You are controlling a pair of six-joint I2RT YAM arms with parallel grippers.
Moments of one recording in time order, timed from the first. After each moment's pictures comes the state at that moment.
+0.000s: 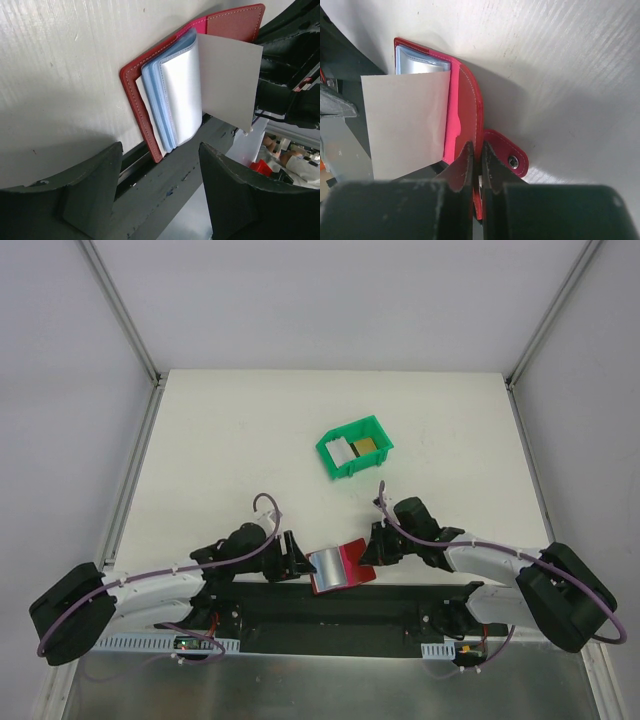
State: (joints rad) left arm -0.89 0.95 0.13 0.16 0.25 -1.12; right arm 0.70 1.21 0.33 0.03 -0.46 0.57
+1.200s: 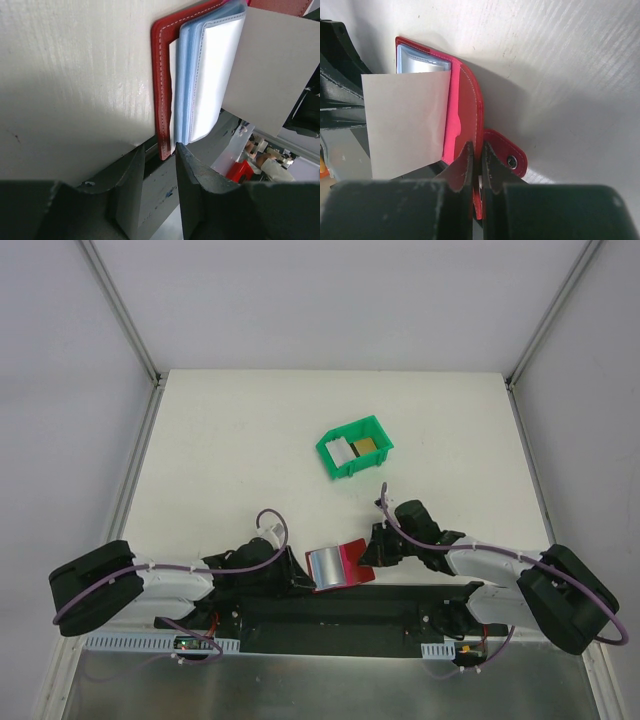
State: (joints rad) left arm -1.03 1.12 0.06 0.38 0.15 -1.36; right arm 0.72 1.20 0.30 0.08 -0.43 0.61
